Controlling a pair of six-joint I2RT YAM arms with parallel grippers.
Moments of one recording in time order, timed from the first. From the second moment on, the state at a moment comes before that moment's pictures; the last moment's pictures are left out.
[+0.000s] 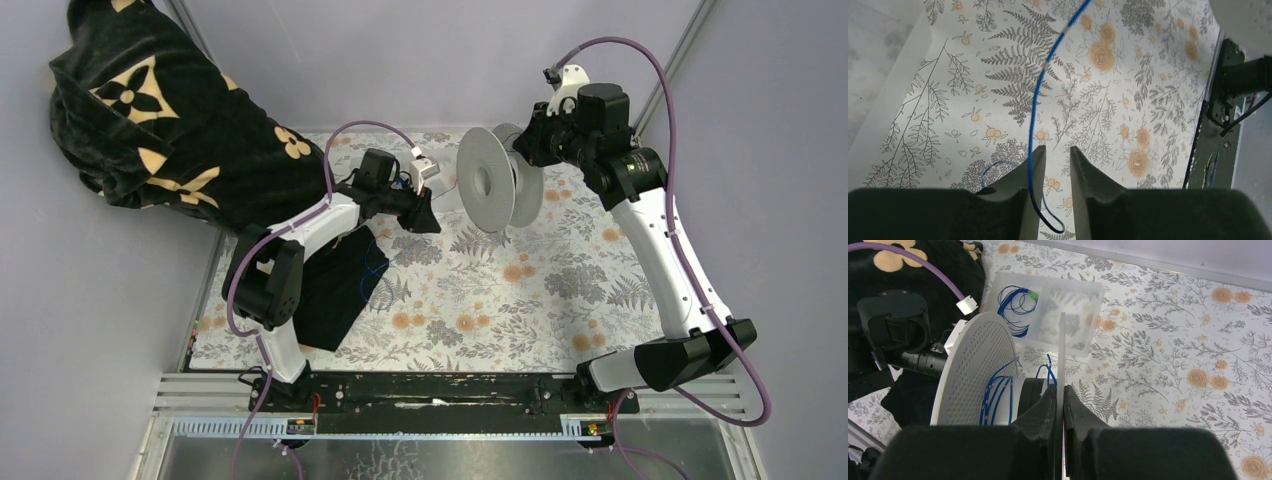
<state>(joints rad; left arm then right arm) -0.41 1.81 1.28 -0.21 0.82 0.09 0.31 1.41 1.69 -0.69 -0.19 0.17</state>
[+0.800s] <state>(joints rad) -0.41 1.72 1.17 -0.27 0.77 0.37 0.26 1.43 1.78 -0.74 -0.17 0.14</state>
